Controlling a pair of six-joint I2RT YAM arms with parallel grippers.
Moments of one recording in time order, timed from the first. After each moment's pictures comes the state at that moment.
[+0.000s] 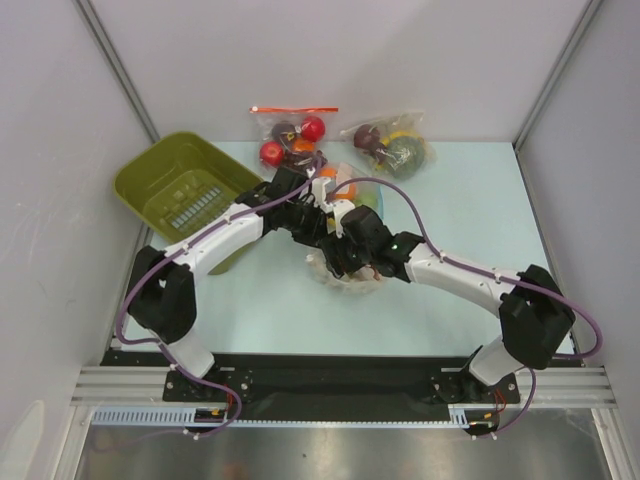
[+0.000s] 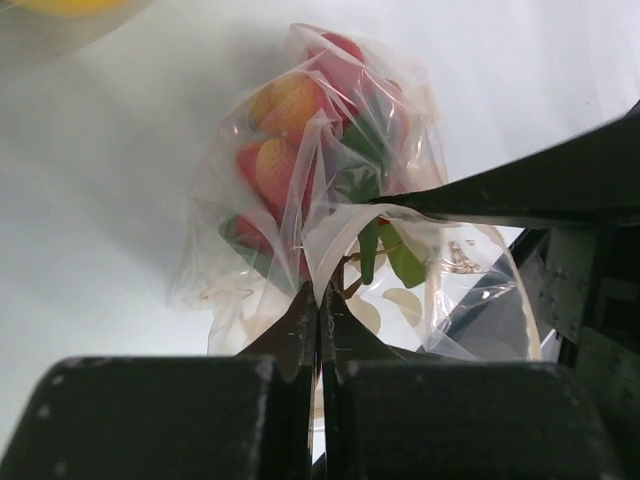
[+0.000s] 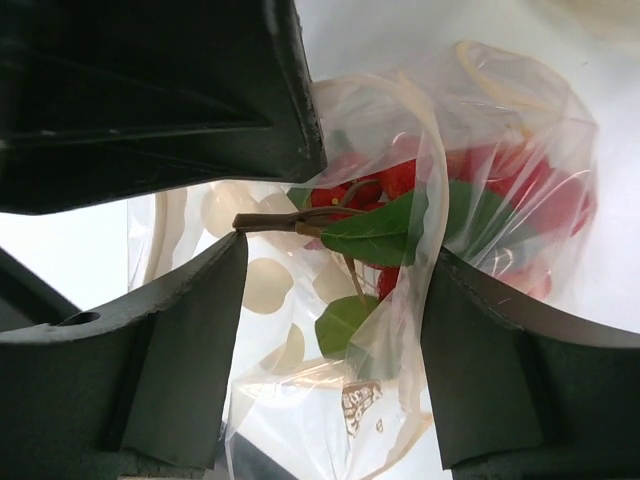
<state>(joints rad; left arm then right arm) -0.56 1.67 1.33 -0.58 0.46 -0.21 0.84 1.54 1.09 -0.30 0.02 0.20</state>
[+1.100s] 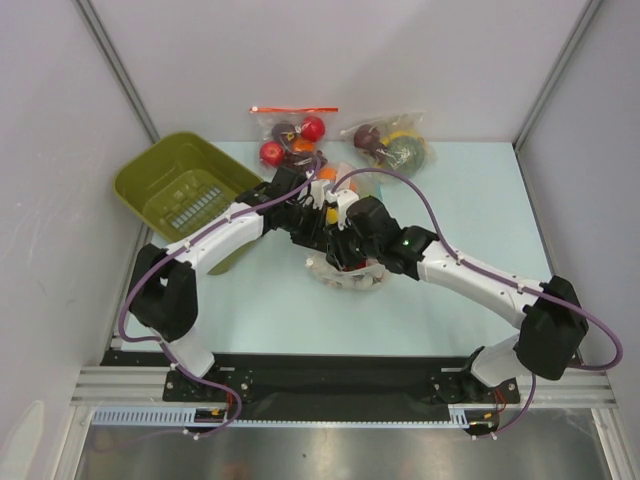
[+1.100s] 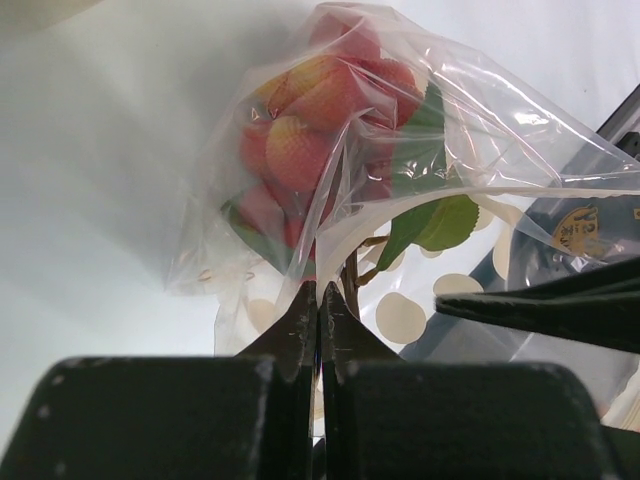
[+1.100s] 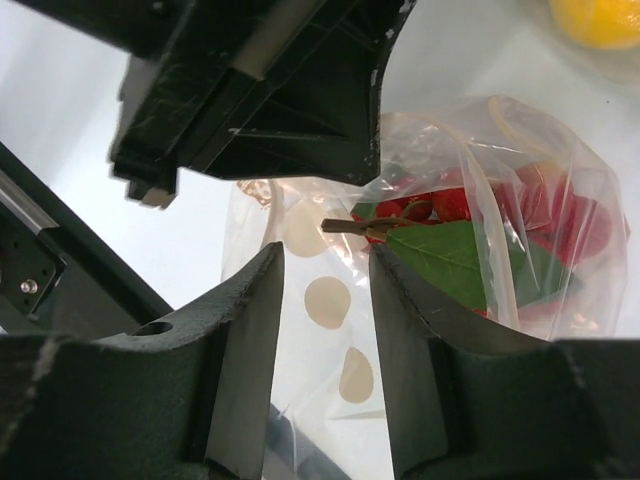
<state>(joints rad) -0.54 1.69 1.33 -0.61 0.49 -0.21 0.85 1.45 1.17 -0.38 -0.03 0.25</state>
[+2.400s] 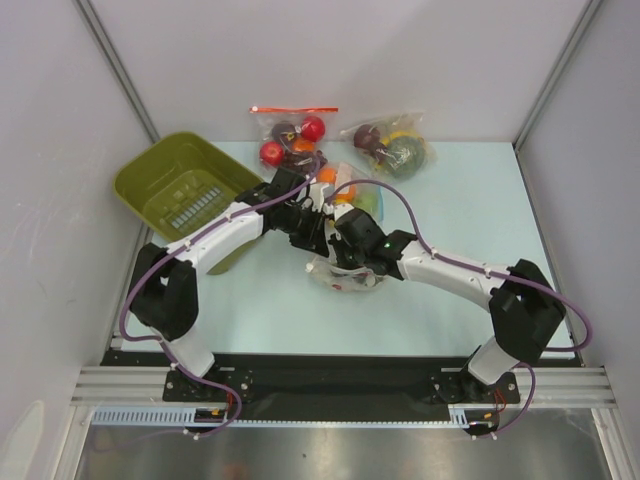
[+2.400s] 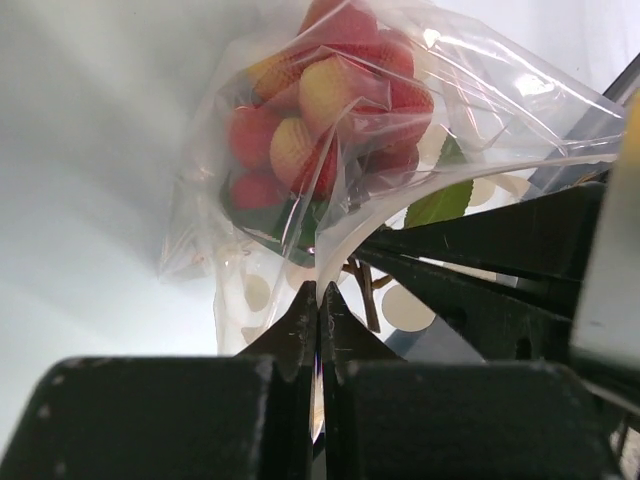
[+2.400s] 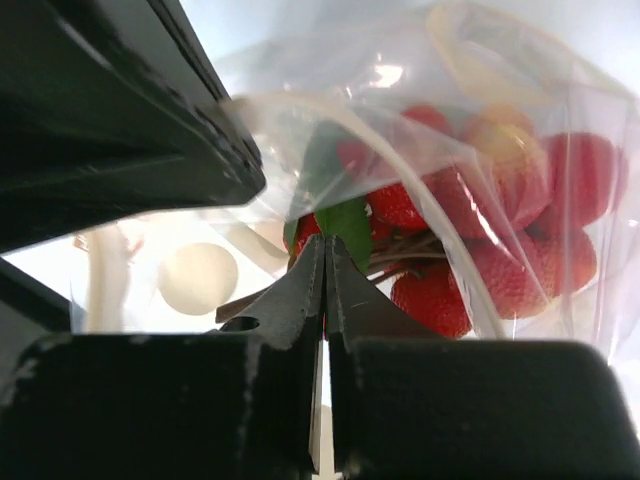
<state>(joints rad) -0.54 1.70 1.33 -0.65 0.53 -0.20 0.85 1.59 1.13 -0.38 0.07 0.31</state>
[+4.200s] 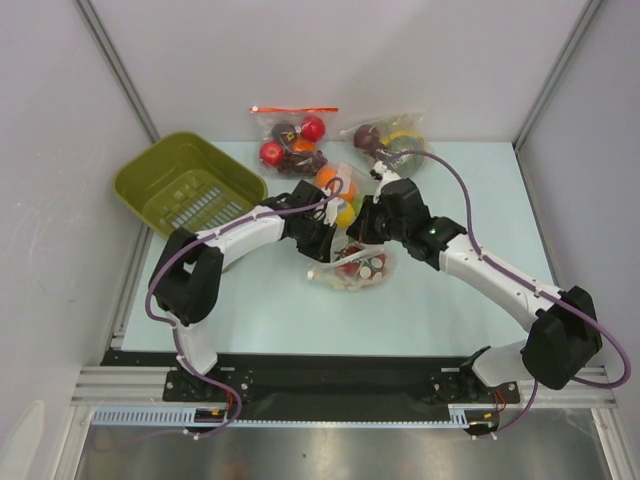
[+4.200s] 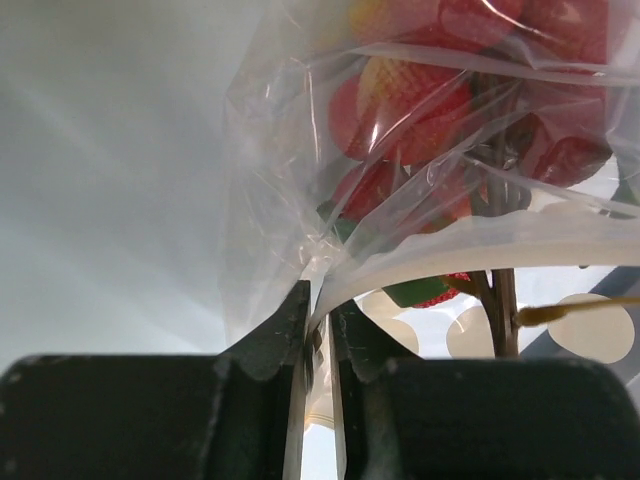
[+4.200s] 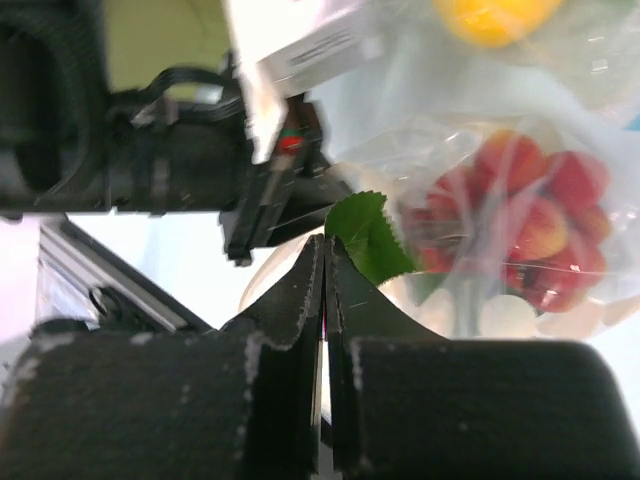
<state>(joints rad) -0.60 1.84 1.32 -0.59 0.35 -0.10 0.64 1.39 1.12 -0.29 -0.10 0.60</state>
